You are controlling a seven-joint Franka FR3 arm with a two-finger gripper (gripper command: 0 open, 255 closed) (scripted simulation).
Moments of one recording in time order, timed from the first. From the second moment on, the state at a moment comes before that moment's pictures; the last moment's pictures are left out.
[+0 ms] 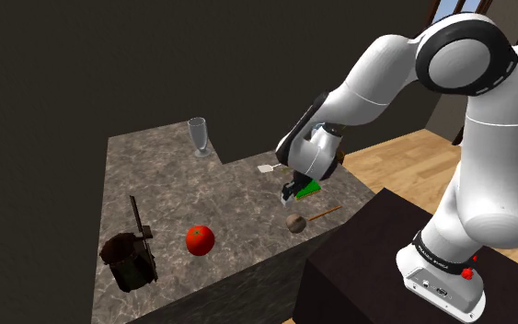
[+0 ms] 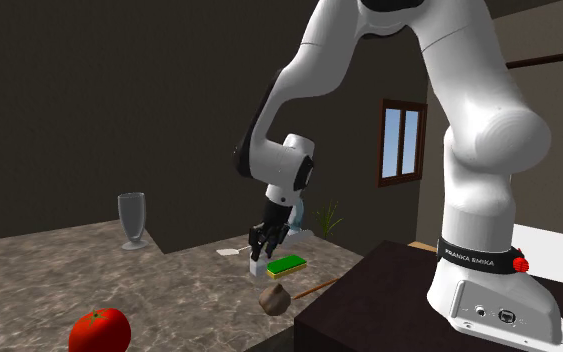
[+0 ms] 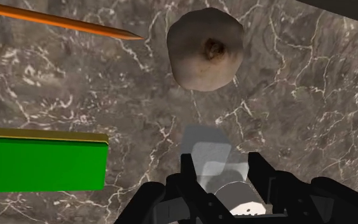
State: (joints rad) arm 0.35 0.34 0.00 -2.48 1.42 3.05 -1.01
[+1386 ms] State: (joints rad) arm 0.50 -0.03 -0.27 -2.67 0.51 2.90 -0.20
